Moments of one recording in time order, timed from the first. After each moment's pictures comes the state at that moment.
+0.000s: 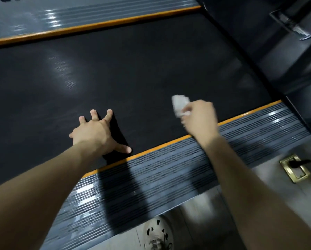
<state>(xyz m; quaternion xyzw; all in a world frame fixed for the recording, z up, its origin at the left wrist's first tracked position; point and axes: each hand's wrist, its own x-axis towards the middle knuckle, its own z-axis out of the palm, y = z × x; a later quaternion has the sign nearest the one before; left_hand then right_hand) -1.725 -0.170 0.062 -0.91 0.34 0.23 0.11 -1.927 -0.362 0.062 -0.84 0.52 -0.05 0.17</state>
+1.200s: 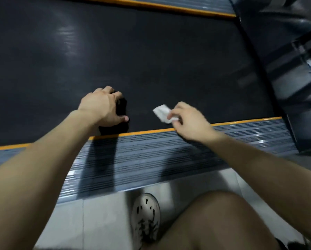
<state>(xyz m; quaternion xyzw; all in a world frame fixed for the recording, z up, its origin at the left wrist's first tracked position) -1.687 -0.083 0.082 -0.89 0.40 0.22 -0.02 -1.899 -0.289 0.076 -0.96 0.22 0.09 0.16</state>
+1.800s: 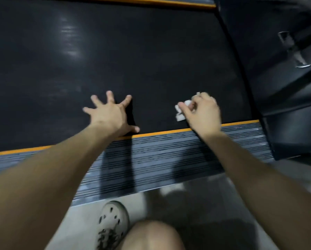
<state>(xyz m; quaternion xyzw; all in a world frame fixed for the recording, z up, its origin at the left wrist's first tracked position) -1.791 -0.232 0.062 -0.91 0.30 0.26 0.05 -1.974 -0.435 0.067 -0.91 0.39 -0.09 0.14</state>
